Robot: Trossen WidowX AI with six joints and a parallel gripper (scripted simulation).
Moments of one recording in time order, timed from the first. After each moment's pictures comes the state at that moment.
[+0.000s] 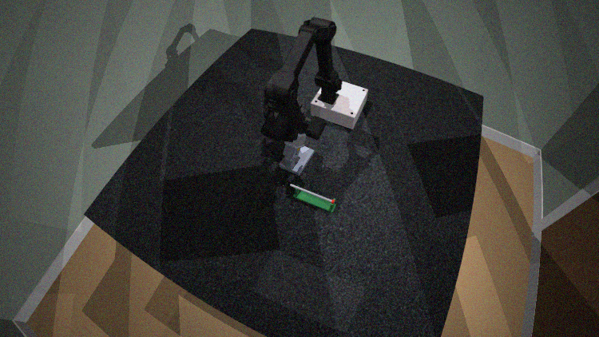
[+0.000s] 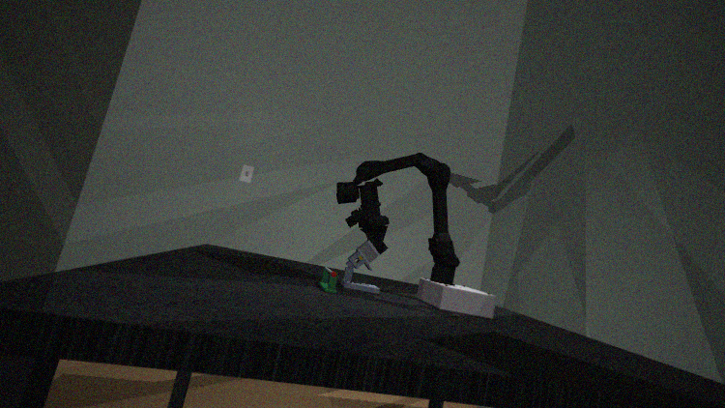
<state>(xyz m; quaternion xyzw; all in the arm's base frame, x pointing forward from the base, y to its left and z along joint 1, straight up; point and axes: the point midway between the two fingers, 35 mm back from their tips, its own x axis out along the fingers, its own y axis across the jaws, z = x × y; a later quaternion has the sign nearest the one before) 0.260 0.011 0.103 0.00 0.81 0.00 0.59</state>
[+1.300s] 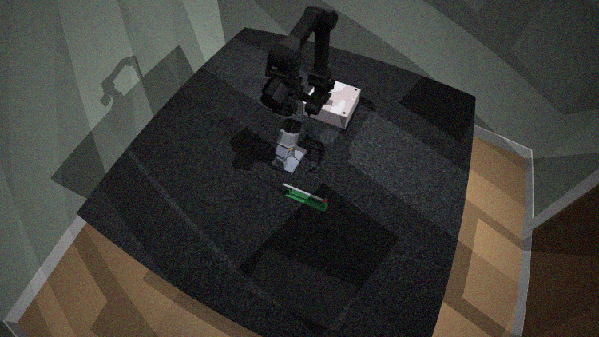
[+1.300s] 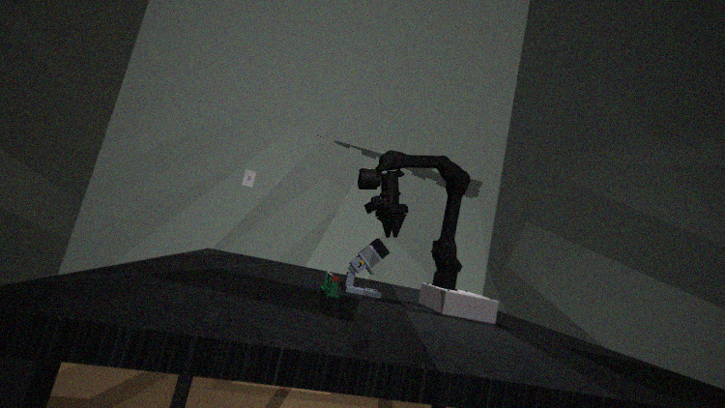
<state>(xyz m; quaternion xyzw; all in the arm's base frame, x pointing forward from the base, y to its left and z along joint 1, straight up) 0.222 0.010 0.162 0.00 0.78 0.00 0.63</state>
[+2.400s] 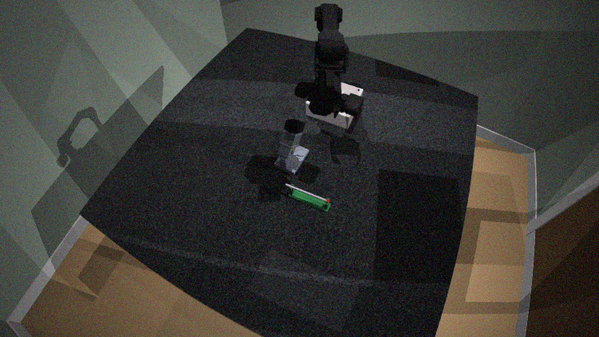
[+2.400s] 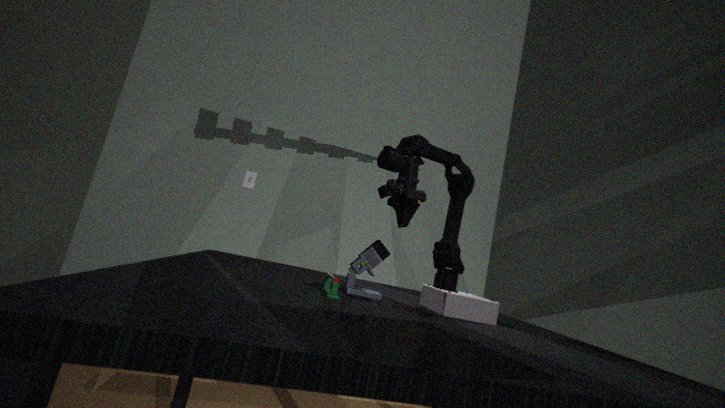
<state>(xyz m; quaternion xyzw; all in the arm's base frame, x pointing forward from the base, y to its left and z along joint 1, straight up) 0.219 0.111 0.197 0.00 0.73 0.01 0.69</state>
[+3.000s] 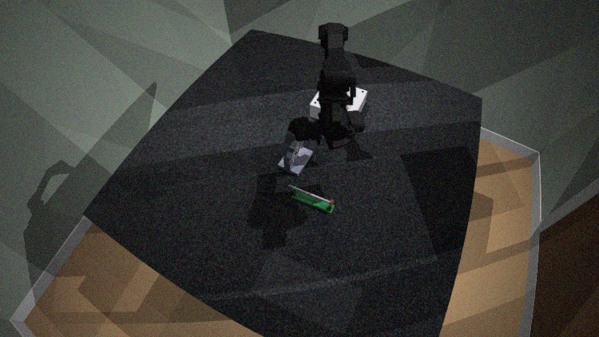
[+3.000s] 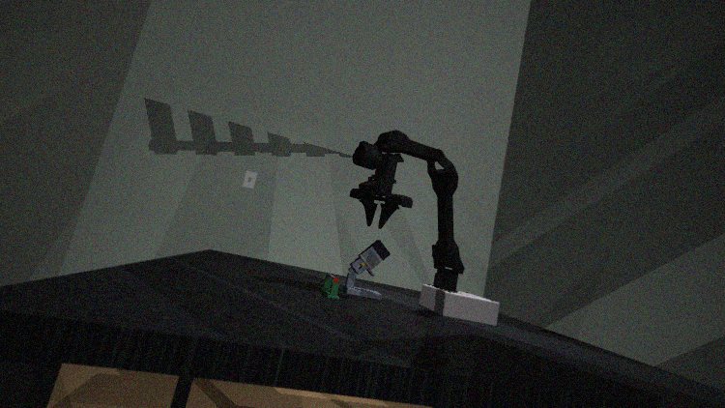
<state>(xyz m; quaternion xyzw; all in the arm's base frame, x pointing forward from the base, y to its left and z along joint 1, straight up) 0.304 0.134 0.181 -0.28 0.67 0.23 0.65</state>
